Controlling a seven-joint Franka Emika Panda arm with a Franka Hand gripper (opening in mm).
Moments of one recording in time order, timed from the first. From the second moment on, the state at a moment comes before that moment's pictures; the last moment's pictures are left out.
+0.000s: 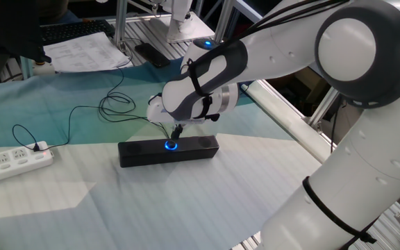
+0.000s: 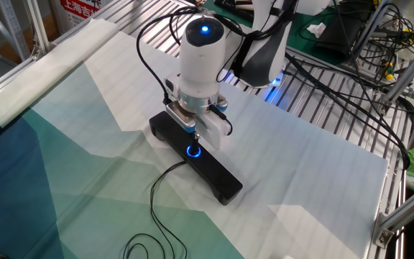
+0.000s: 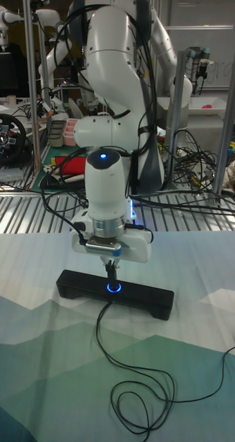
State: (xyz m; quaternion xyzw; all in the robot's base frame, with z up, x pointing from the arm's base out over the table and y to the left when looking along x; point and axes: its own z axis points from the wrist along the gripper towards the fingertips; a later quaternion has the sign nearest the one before) arm 0.445 0.000 0.137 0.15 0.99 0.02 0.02
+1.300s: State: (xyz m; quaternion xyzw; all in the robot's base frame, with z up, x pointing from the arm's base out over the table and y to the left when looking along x) arm 0.444 0.002 0.124 0.15 0.99 0.03 0.03
